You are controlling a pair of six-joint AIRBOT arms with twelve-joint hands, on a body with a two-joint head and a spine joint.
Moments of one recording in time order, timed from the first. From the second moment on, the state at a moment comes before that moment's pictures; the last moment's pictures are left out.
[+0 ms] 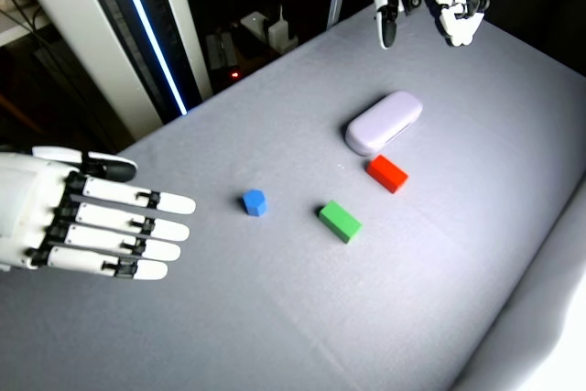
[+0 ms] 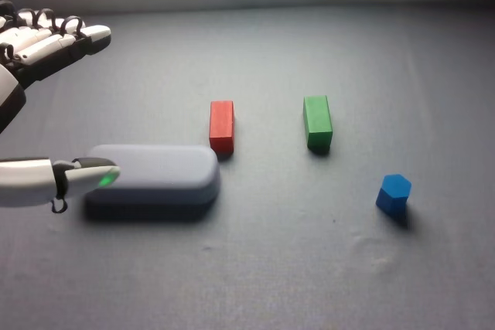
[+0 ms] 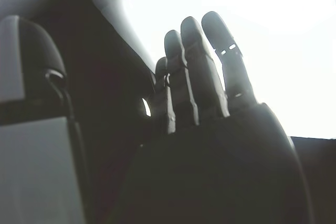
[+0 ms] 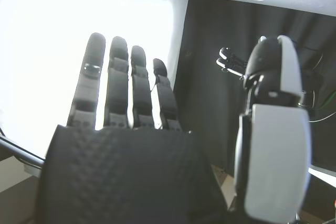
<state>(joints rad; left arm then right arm) 1.21 -0.76 0.90 -0.31 -1.31 0.87 -1.28 -0.76 1.04 0.10 1.33 -0.54</state>
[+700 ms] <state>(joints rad) 0.98 -0.82 1.04 -0.12 -0.84 0.87 -1.26 -0.76 1.05 0.06 1.28 -0.54</state>
